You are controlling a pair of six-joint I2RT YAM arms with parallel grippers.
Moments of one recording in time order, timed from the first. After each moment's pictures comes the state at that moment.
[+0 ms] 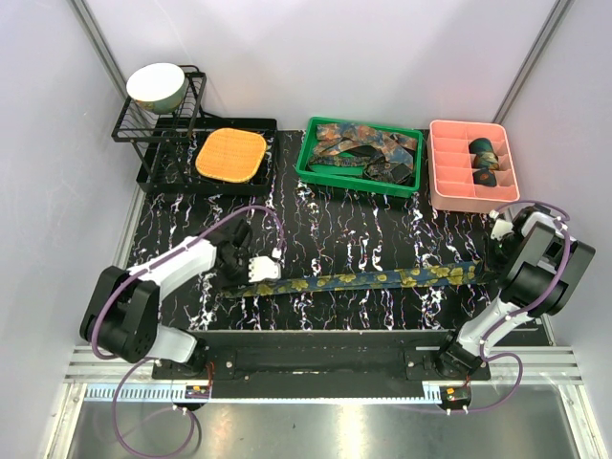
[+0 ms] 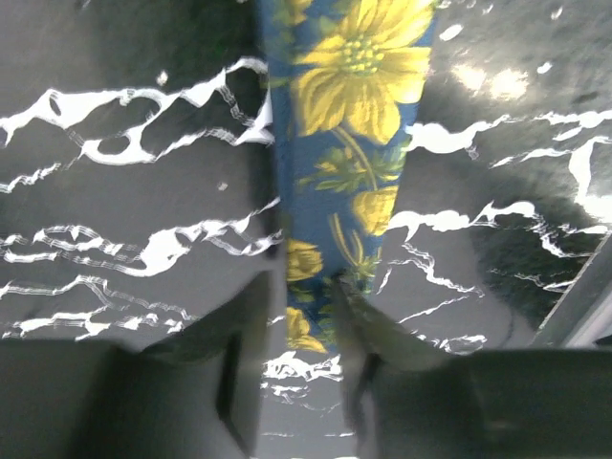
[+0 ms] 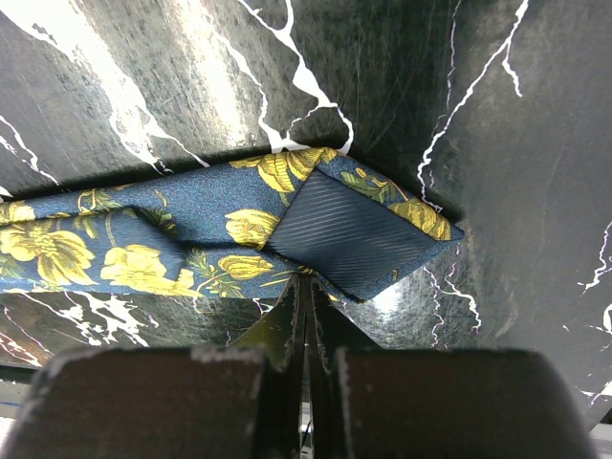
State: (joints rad) left arm -0.41 1.40 0.75 -0.79 0.18 1.08; right arm -0.61 1.76 1.06 -0.84 -0.19 -0.44
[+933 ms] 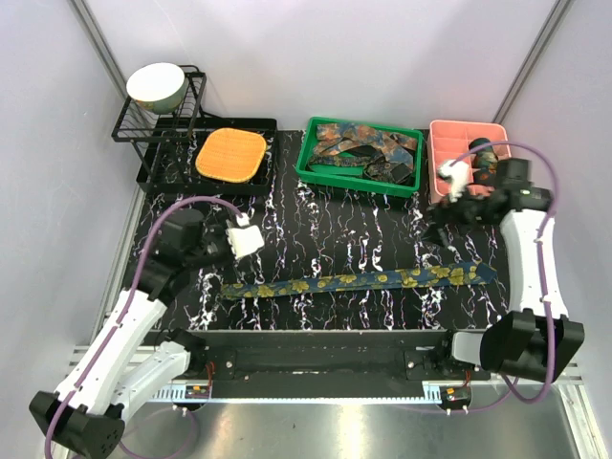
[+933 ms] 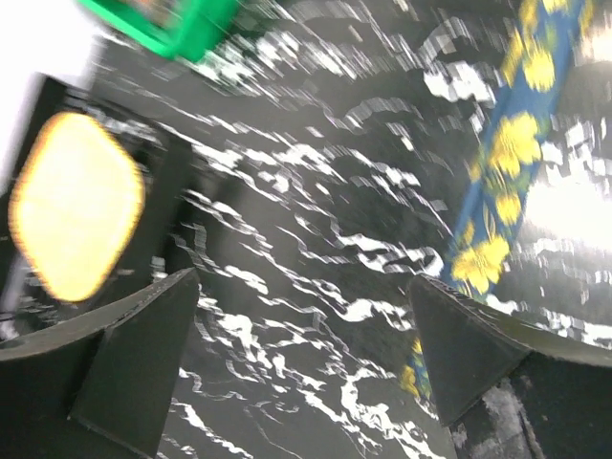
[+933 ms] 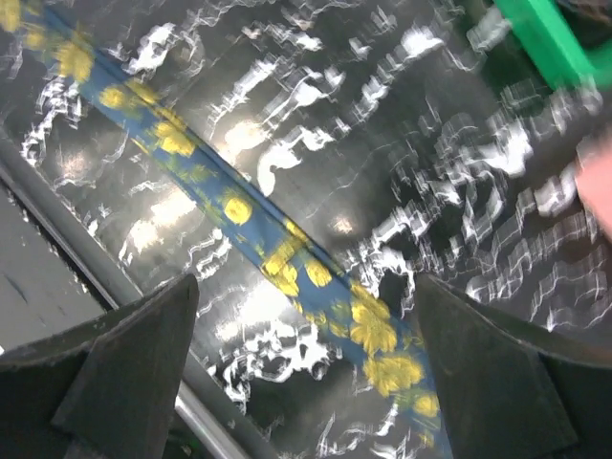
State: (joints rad) left arm -0.38 0.79 0.84 -0.64 0.39 0.79; right arm -0.22 1.29 1.28 -1.12 -0.75 -0.81
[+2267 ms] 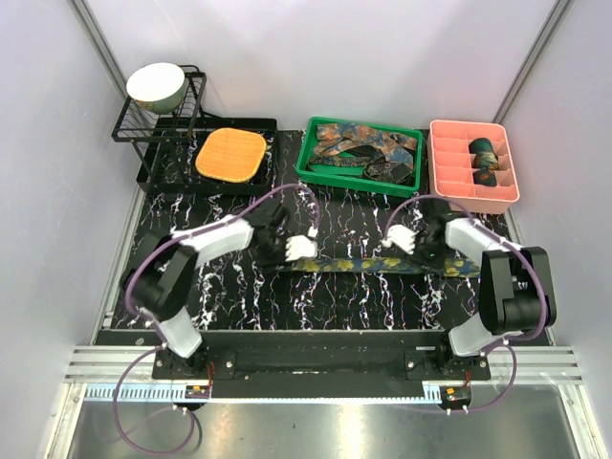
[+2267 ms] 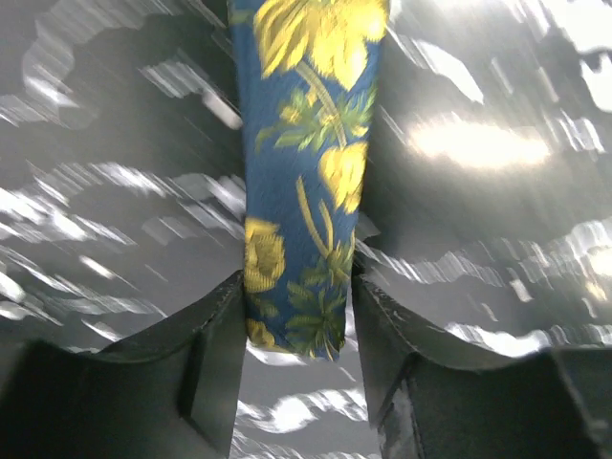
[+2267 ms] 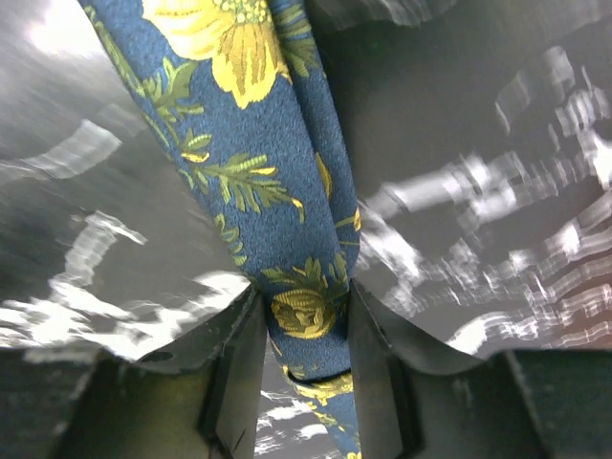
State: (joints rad) left arm -0.56 1.66 0.97 -0.60 0.27 0.97; right arm 0.12 1.54 0.83 -0.68 -0.11 -1.15
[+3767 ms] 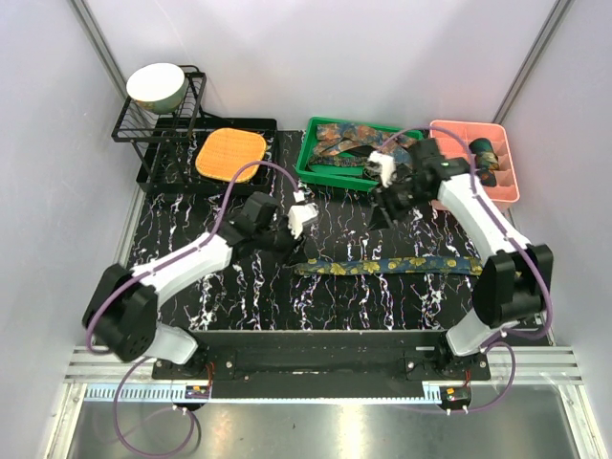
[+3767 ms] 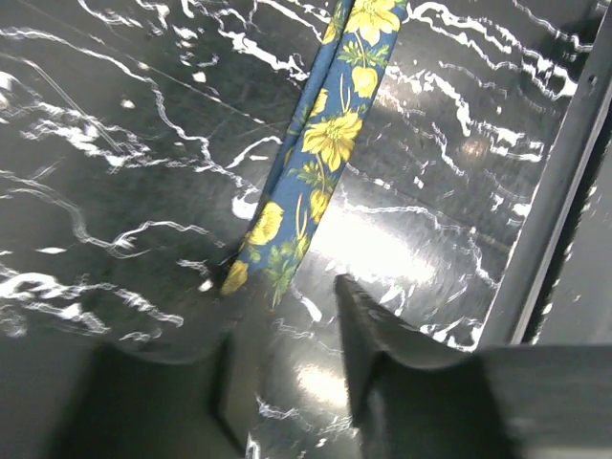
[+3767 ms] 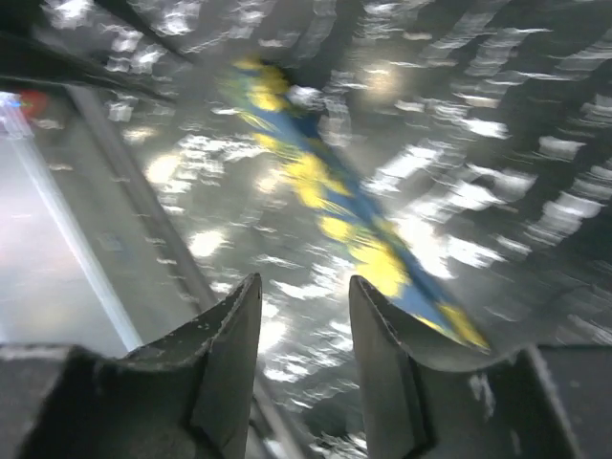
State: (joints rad) left arm -0.61 1.39 0.89 -0.28 0.52 0.24; right arm 0.20 1.60 1.43 -1.00 -0.71 -0.43
